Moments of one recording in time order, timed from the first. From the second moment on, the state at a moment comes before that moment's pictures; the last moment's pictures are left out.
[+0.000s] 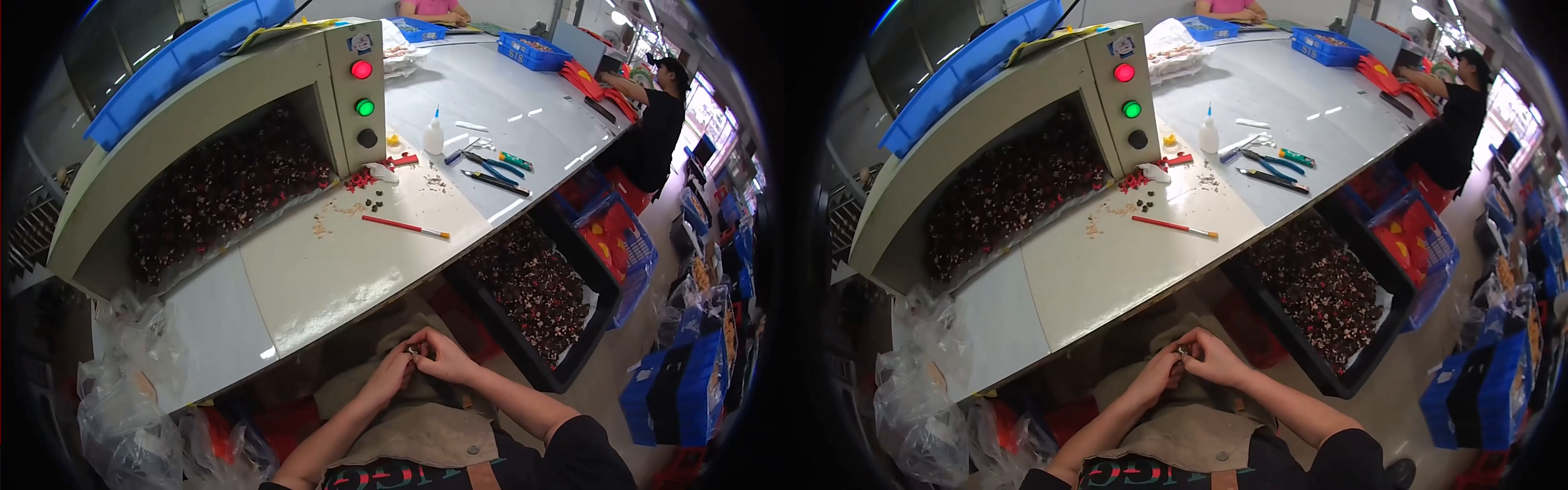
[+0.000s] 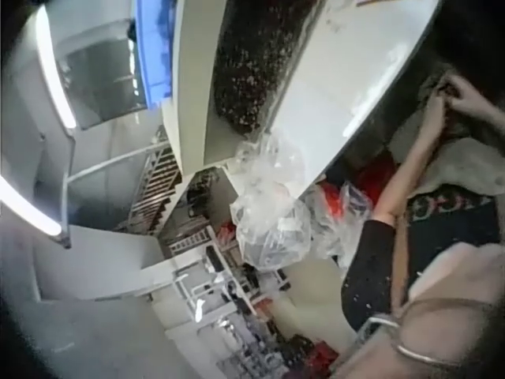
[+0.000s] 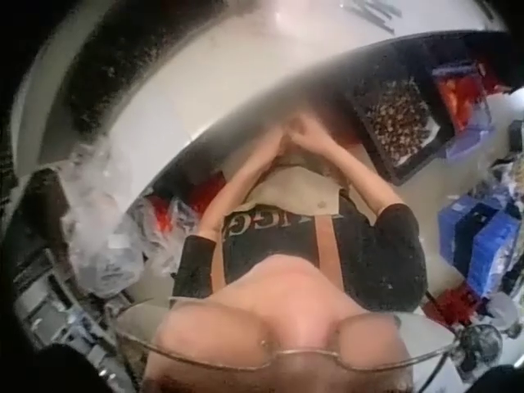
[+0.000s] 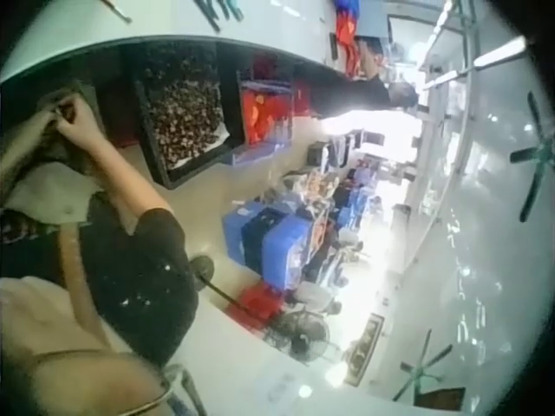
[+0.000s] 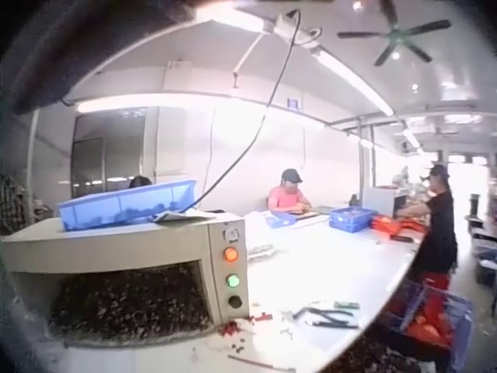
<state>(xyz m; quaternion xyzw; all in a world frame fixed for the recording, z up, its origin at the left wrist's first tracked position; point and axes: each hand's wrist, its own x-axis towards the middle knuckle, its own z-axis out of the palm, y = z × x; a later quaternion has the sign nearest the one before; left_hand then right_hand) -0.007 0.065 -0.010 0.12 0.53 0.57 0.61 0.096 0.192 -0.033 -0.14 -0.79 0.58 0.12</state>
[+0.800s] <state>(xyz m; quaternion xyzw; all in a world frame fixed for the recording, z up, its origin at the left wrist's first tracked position) -0.004 0.066 -0.007 0.13 0.55 0.57 0.60 0.096 0.192 -0.032 -0.15 -0.77 0.61 0.12</state>
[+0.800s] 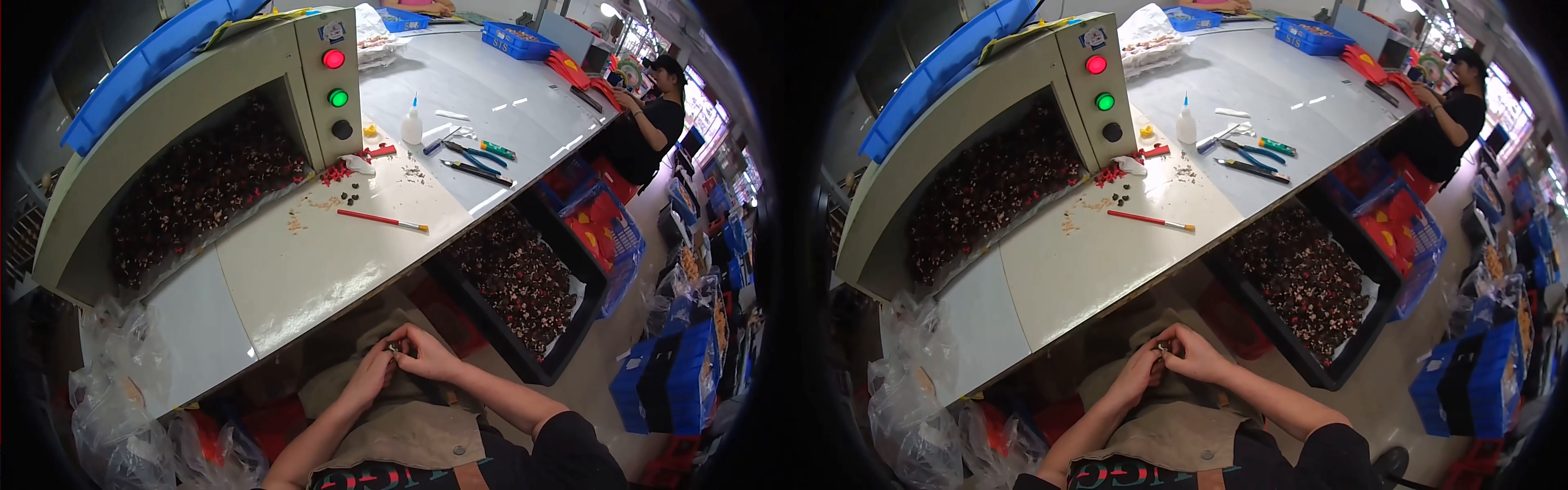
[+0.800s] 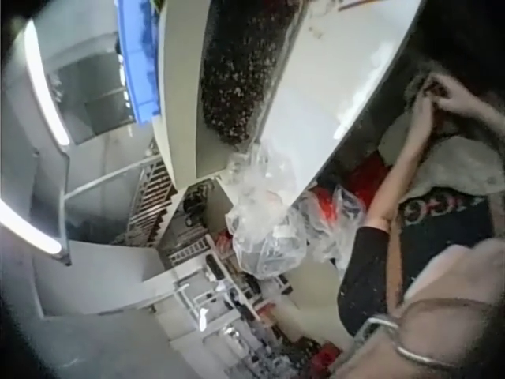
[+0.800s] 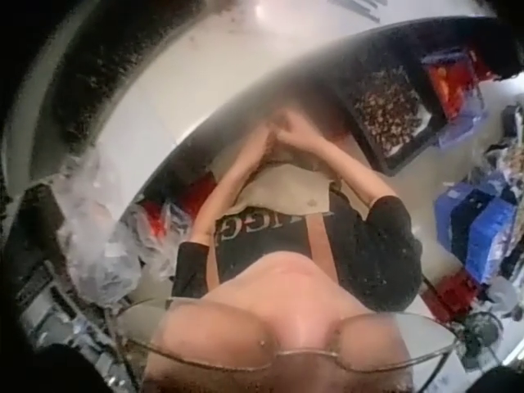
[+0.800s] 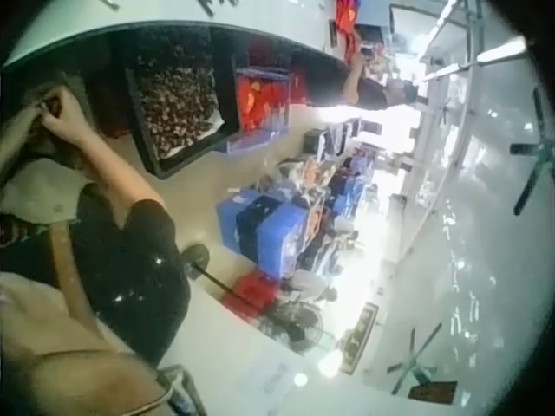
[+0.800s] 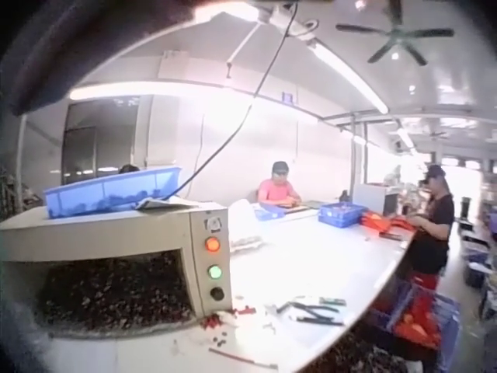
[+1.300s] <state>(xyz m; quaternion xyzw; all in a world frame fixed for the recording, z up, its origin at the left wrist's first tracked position) -0.004 0.062 -0.011 0.13 0.55 0.58 0.59 0.094 0.190 -0.038 -0.14 -0.78 0.60 0.13</state>
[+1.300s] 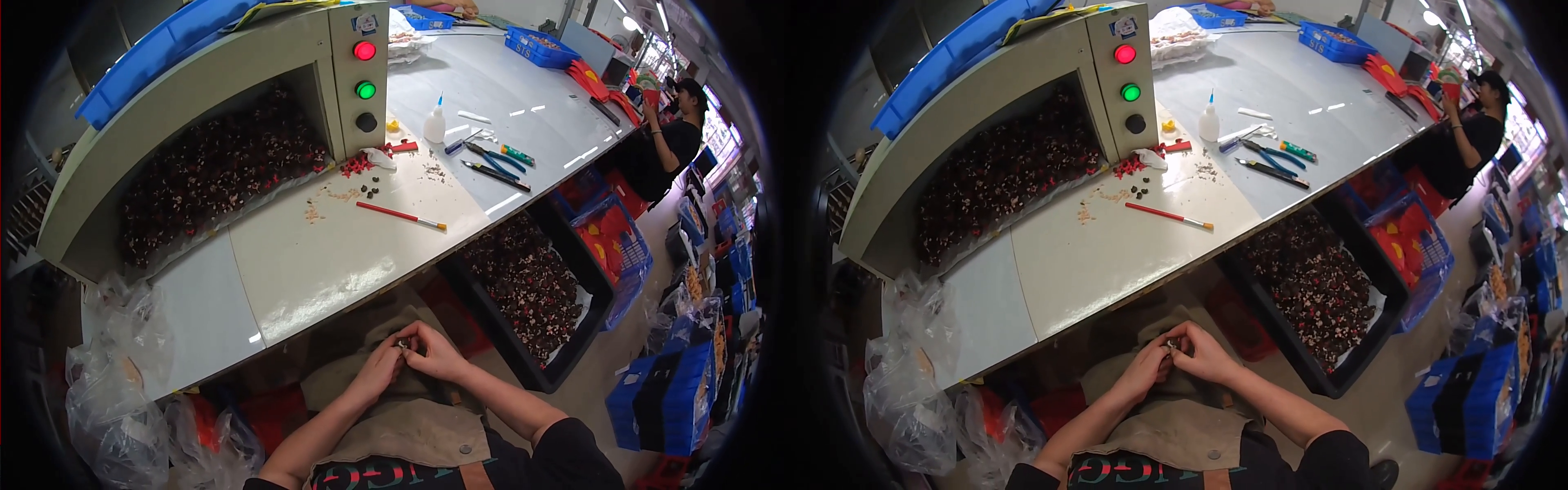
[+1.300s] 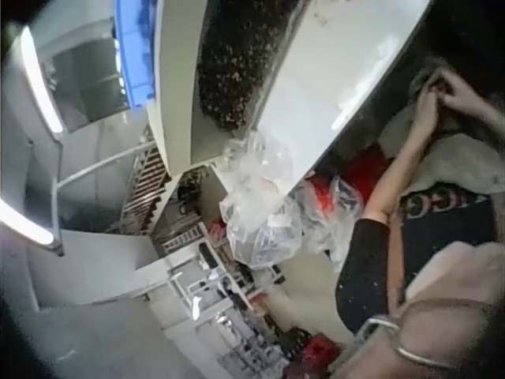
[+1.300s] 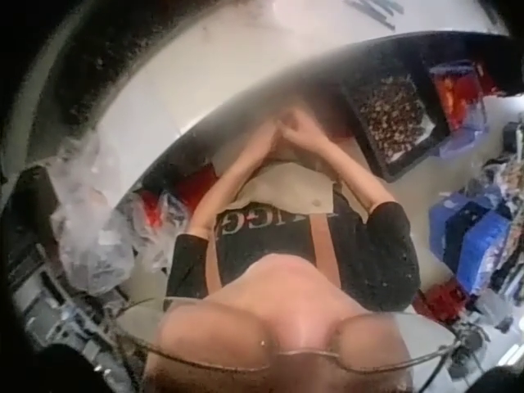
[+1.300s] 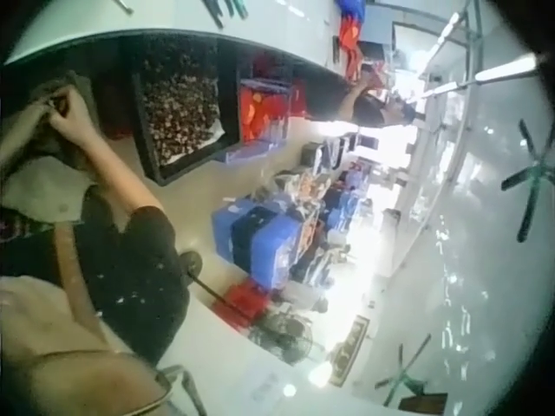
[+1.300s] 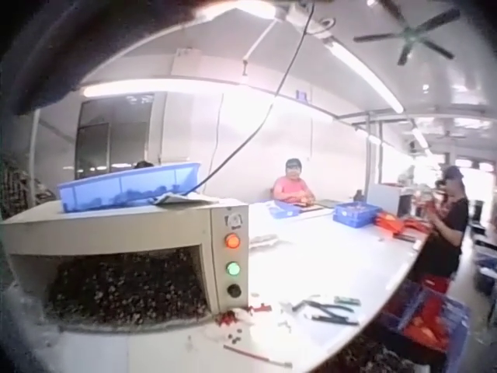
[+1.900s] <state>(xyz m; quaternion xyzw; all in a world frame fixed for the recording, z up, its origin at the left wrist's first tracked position) -0.003 0.057 -0.007 0.11 0.54 0.60 0.58 0.093 0.184 -0.036 -0.15 -0.77 0.61 0.10</state>
